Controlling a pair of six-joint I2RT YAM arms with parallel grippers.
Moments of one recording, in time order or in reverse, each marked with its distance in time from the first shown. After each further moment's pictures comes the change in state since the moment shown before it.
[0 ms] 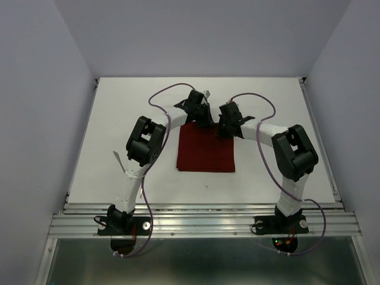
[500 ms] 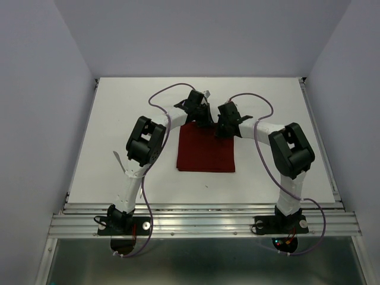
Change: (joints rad) left arm 0.000 0.000 0.000 0.000 0.000 0.000; right arm 0.000 0.046 0.039 -0.005 -0.001 0.000
